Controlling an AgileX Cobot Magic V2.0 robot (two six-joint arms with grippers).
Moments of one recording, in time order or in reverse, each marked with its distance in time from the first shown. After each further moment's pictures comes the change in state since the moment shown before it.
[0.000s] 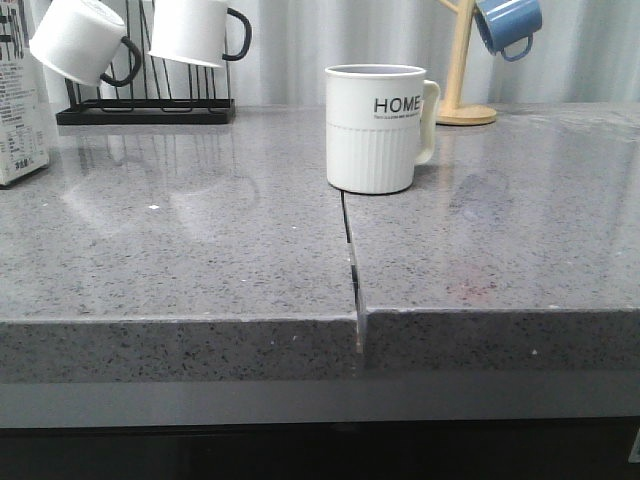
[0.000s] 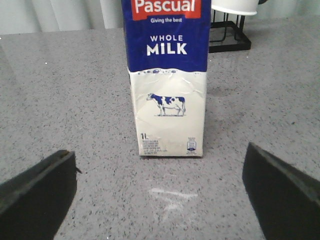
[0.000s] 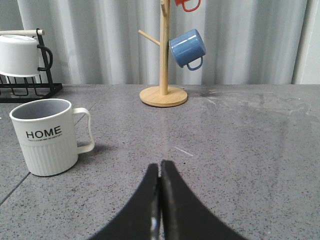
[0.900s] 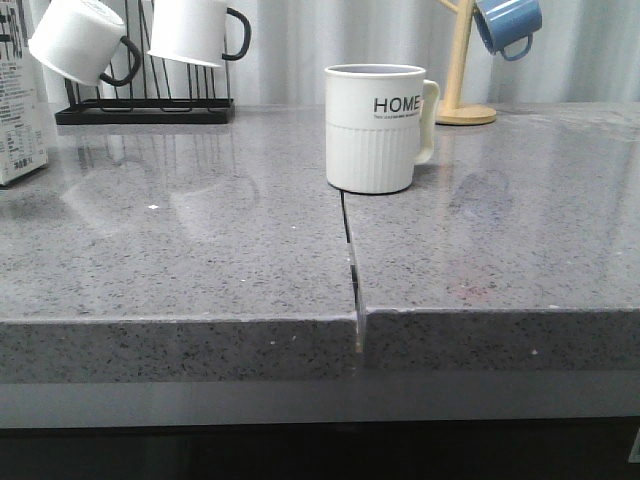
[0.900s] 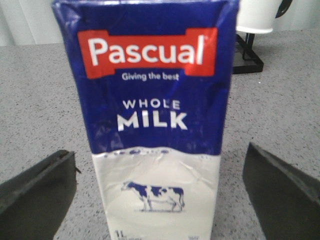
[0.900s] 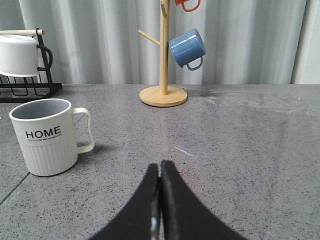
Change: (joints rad) left arm -0.042 0.479 -0.244 -0.026 -0.240 0.000; right arm 0.000 0.000 0.000 0.000 0.000 0.002
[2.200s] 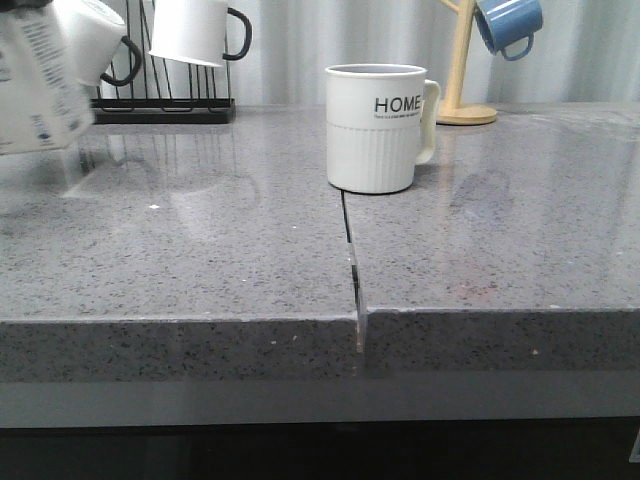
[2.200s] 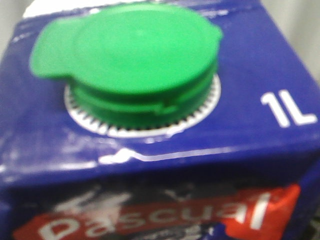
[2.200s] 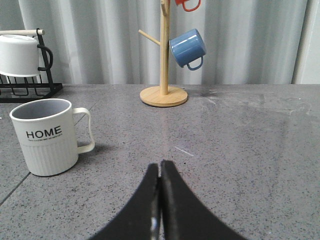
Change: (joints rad) left arm -0.100 0.142 -0.196 0.018 -0.060 -0.078; right arm 0.000 0.000 0.000 0.000 0.000 0.000
